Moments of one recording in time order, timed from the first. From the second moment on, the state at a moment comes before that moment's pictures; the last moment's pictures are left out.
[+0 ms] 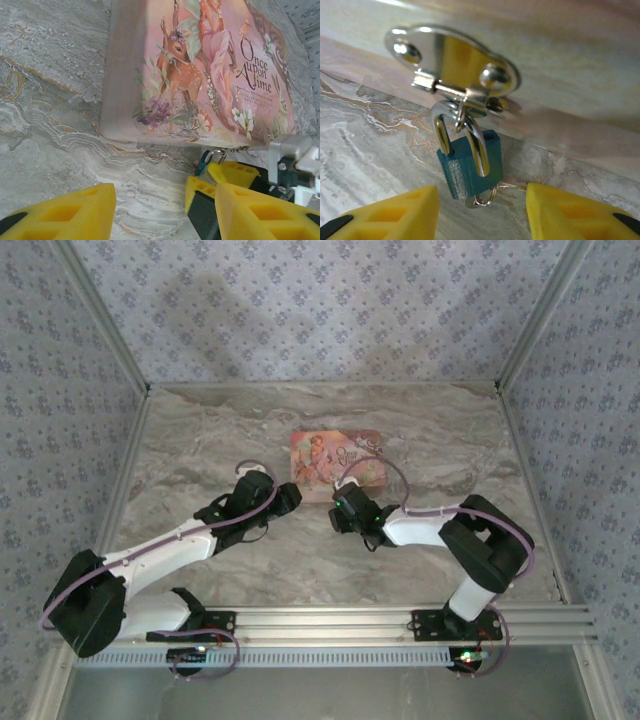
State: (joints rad) left arm -0.73 1.20 0.64 -0.09 -0.09 -0.98; right arm 0.82 1.66 0.71 0.06 0.25 0.35
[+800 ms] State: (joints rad) left arm -0.69 1.17 0.63 -0.09 -0.08 -0.97; right arm 0.85 1.64 0.70 0.06 0.30 0.25
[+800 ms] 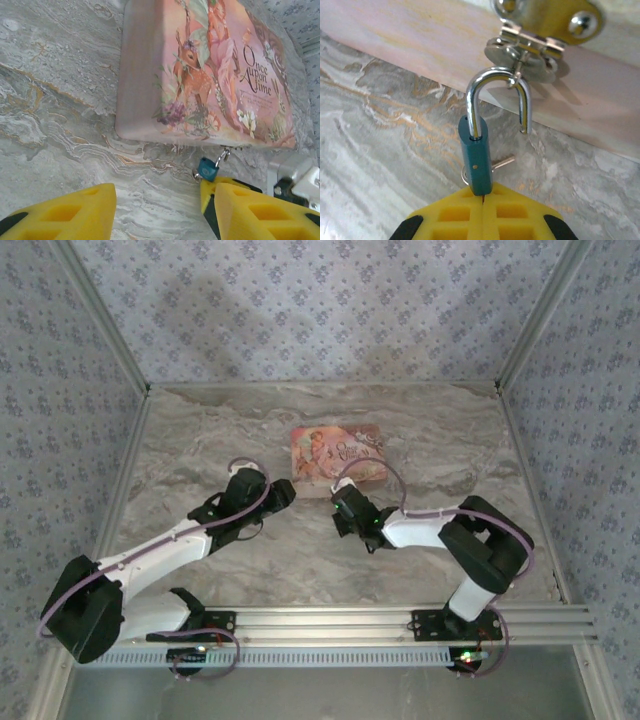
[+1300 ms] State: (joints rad) left arm -0.64 1.17 0.63 -0.08 -0.06 -0.94; right arm 0.83 1.49 0.67 -0.06 0.16 0.04
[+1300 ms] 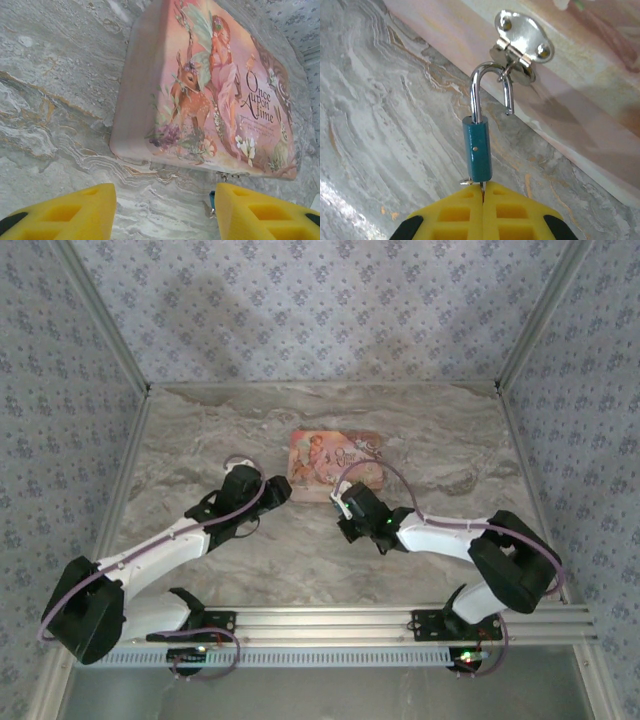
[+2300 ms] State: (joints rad) left arm -0.50 1.60 0.92 -0.02 0.04 -0.78; right arm 0.86 1.49 0.69 -0.11 0.21 -0.14
